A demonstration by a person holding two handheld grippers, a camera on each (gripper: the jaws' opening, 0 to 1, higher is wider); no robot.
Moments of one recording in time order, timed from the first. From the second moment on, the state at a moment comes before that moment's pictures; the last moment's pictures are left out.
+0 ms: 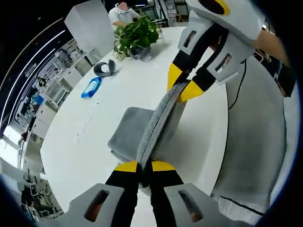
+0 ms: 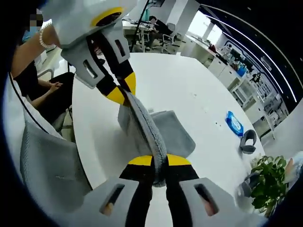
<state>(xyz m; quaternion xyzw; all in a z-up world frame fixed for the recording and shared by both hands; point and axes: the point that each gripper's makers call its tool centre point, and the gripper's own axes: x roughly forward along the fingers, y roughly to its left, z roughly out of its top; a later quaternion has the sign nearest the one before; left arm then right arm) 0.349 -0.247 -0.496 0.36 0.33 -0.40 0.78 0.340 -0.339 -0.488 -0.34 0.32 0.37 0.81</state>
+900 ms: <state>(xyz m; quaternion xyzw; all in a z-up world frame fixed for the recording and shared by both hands) 0.432 -0.254 -0.501 0.36 0.27 -0.32 0.84 0.425 -0.347 -0.490 -0.38 0.29 0.30 0.83</state>
